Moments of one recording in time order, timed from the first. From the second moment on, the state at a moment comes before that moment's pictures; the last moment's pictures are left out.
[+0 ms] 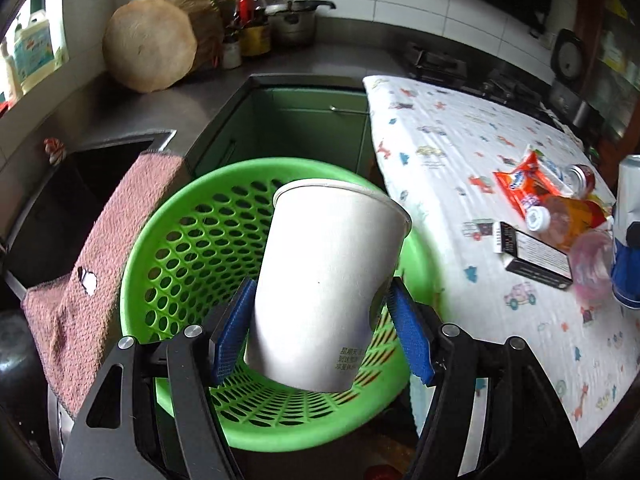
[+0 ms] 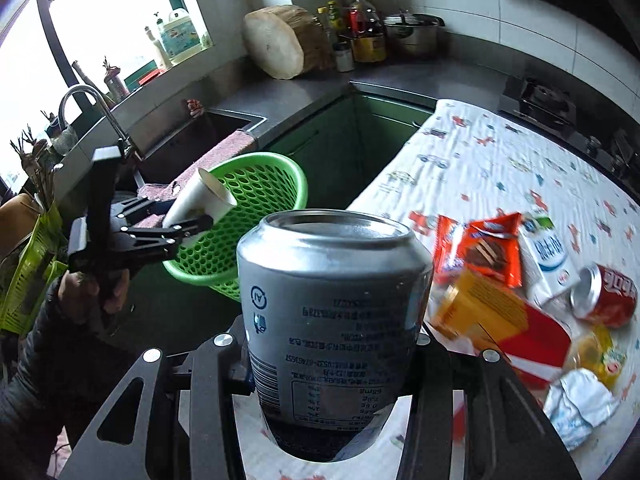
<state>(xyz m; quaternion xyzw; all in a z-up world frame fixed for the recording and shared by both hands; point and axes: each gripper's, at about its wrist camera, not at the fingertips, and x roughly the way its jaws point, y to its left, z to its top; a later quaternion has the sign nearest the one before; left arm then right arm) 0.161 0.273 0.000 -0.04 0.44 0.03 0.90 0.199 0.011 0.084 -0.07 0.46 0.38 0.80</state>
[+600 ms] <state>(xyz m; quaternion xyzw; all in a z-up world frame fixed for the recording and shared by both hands) 0.180 0.327 -0.070 -0.11 0.49 0.05 0.86 0.258 0.156 0.047 -0.08 0.49 0.44 0.75</state>
